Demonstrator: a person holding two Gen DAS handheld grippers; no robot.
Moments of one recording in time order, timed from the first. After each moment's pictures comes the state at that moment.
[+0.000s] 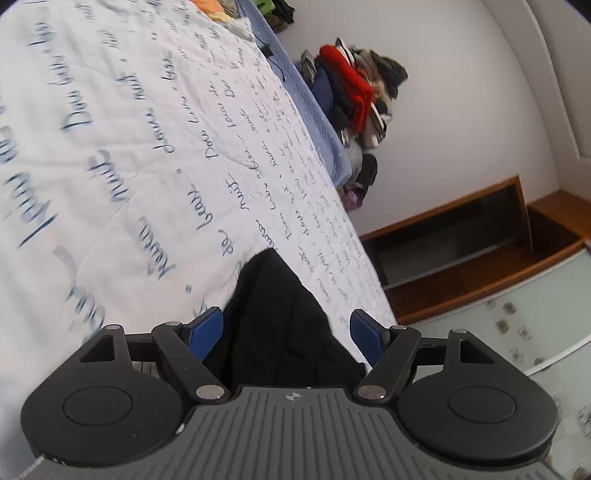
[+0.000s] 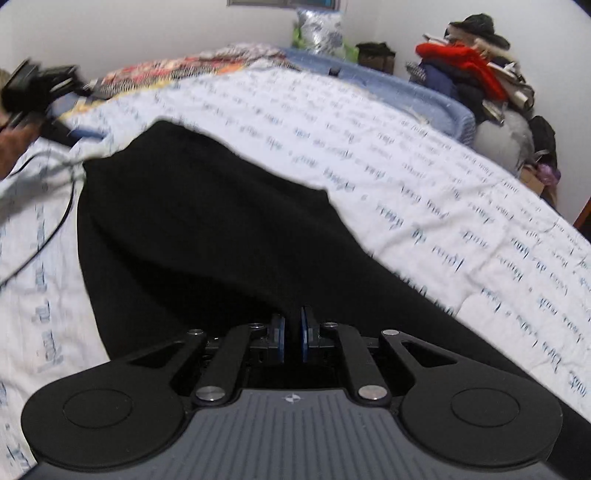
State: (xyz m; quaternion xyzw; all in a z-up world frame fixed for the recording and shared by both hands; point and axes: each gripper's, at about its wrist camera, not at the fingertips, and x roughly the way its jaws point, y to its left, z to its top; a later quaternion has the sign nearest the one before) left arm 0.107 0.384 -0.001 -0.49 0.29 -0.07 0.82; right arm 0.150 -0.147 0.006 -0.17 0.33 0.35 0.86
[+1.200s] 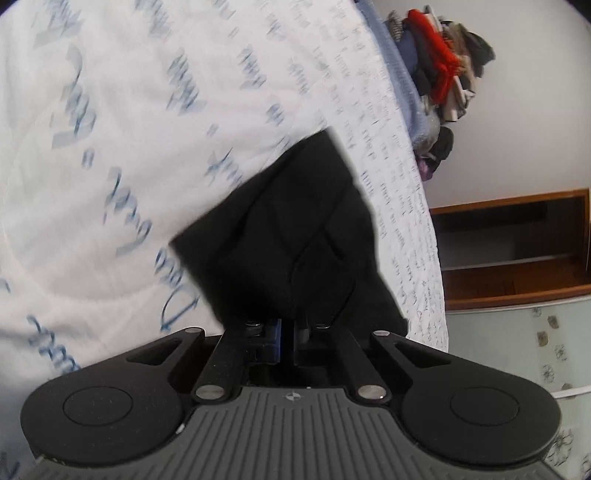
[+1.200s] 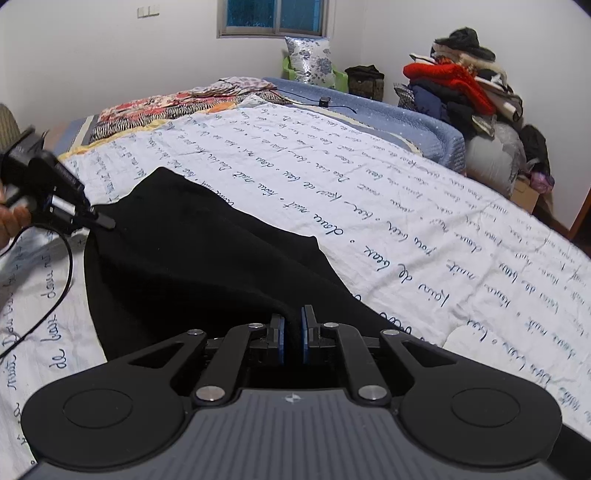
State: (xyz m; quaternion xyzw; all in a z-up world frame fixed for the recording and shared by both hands) left arm 0.134 0.318 -0.028 -0.51 0.41 0.00 0.76; right arm 0.148 -0.156 0.039 -0.15 0.30 0.35 0.88
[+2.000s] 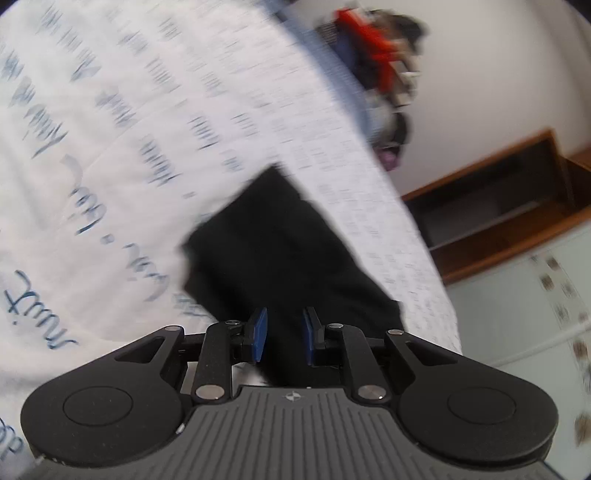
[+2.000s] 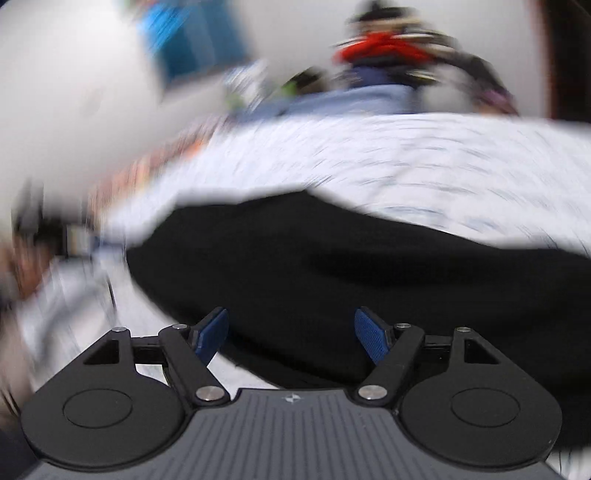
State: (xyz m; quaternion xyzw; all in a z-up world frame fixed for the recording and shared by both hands) left arm 0.097 0.312 0.012 -0.41 0.36 -0.05 0.84; right arm 0.064 -0.244 0.001 0.12 0.32 0.29 0.89
